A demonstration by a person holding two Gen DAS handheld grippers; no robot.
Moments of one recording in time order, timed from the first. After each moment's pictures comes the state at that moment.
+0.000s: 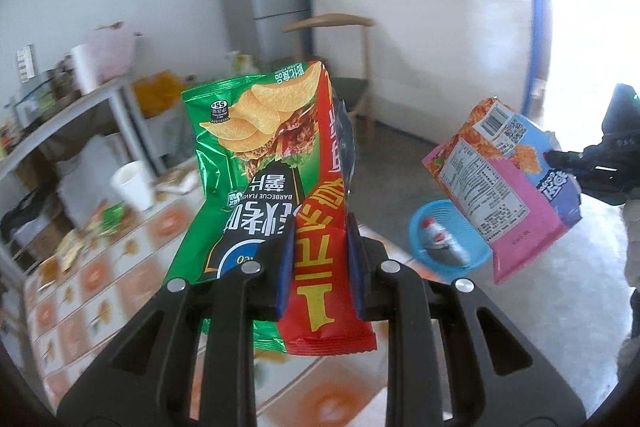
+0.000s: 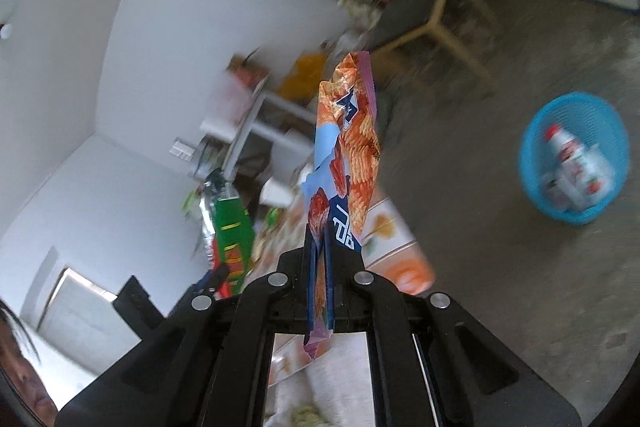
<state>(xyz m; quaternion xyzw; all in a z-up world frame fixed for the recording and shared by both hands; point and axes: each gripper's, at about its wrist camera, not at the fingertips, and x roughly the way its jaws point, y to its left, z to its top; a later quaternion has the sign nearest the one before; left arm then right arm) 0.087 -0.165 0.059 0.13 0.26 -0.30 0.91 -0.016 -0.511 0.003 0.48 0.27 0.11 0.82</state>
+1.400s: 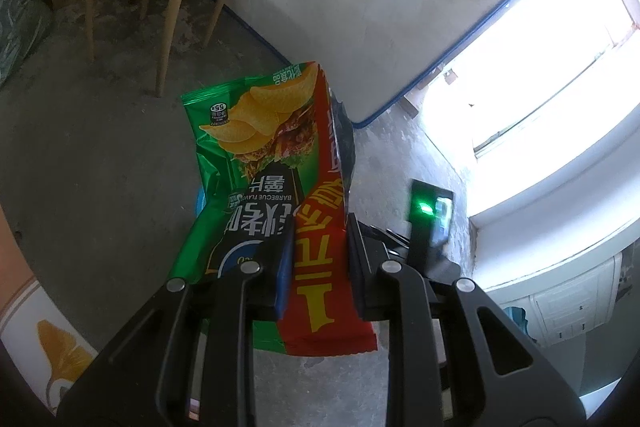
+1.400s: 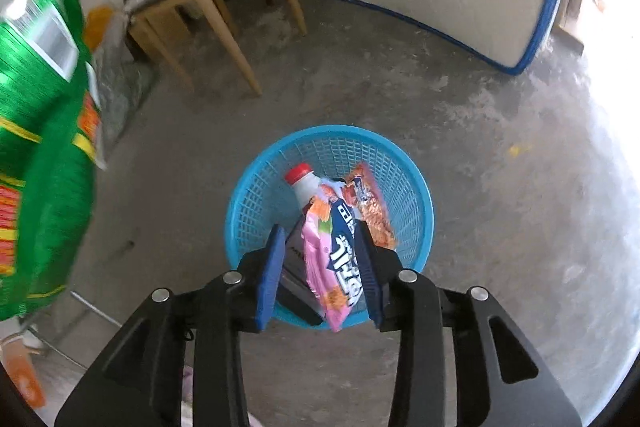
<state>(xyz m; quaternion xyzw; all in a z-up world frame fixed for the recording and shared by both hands) 0.208 -0.414 -0.060 -0.04 0.51 -0.49 0.71 0.107 -0.638 -0.187 0.26 0.47 -0.21 0.82</state>
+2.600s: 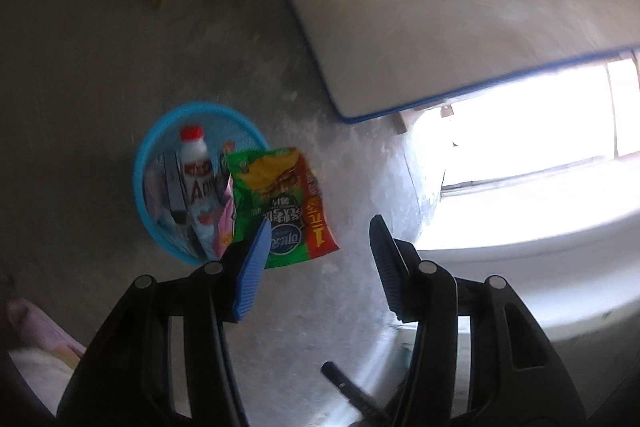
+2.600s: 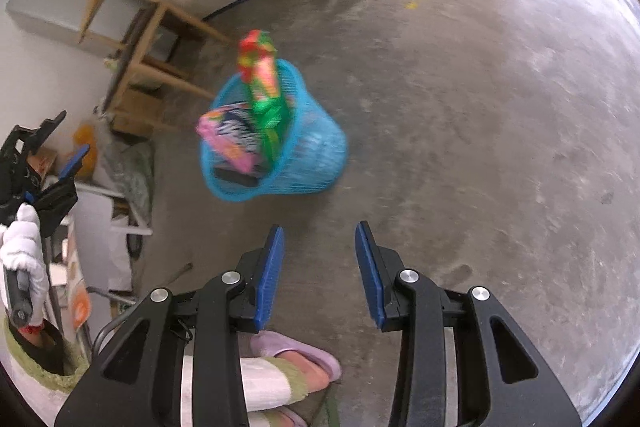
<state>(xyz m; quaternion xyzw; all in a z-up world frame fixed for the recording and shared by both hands) 0.240 -0.450 -0.089 -0.18 0.59 -0.44 0.65 -0.127 -0.614 -0.222 0.50 0.39 -0.25 0.73</state>
